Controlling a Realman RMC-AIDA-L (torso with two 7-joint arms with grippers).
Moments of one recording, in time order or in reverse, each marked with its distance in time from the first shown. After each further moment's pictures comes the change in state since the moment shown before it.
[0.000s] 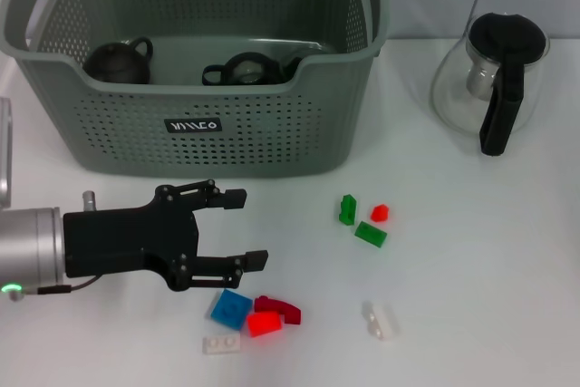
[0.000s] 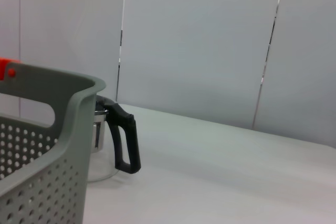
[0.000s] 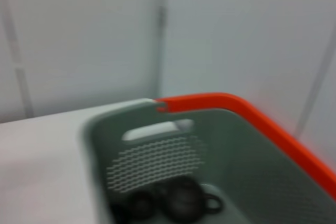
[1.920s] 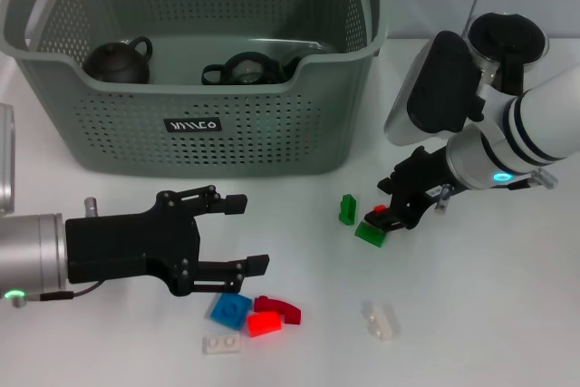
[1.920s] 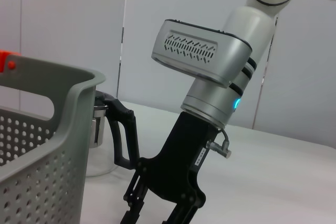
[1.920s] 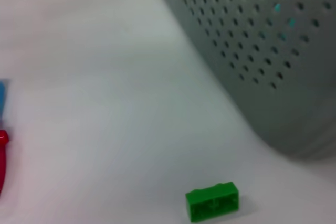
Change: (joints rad) left arm 0.007 -0.004 0.000 -0.012 0.004 -0.011 0.000; right arm -0.238 0.044 -0.424 0.427 -0.137 0.356 -0.108
